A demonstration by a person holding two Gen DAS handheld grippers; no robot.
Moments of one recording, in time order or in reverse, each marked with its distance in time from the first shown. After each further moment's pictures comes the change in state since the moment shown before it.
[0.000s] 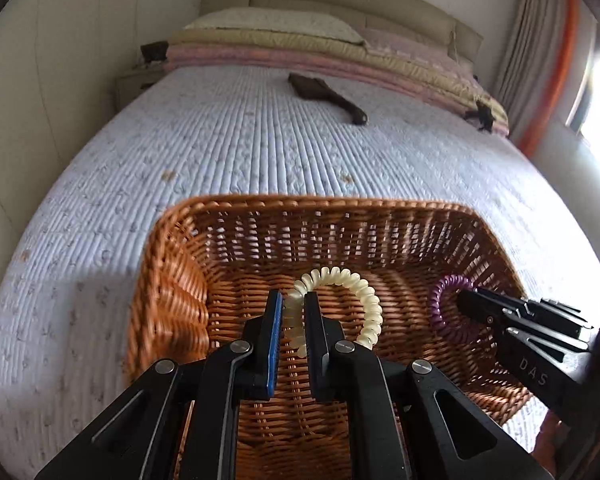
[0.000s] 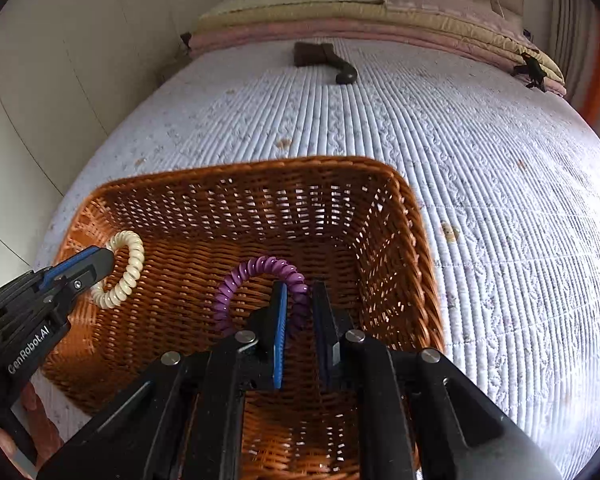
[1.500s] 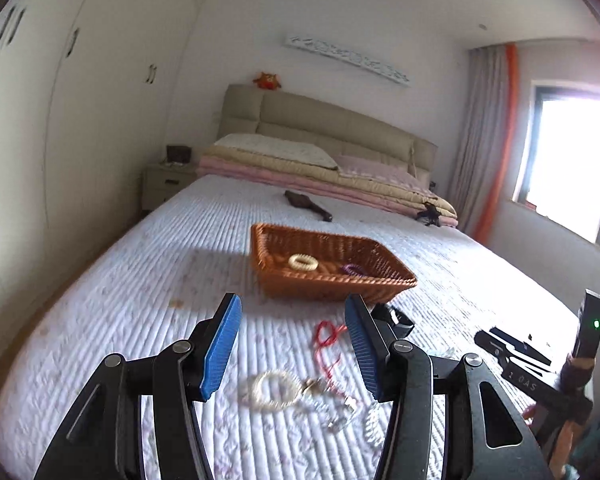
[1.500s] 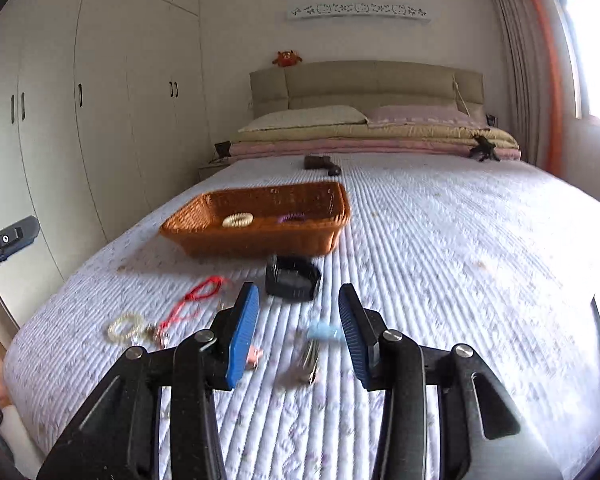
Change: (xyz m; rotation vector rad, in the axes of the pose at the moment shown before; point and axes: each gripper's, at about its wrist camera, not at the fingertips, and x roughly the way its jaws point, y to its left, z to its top) left arm -0.260 0.056 -0.233 -0.076 -0.493 -0.101; right arm -0.193 -0.007 -0.263 -0.023 -0.523 0.055
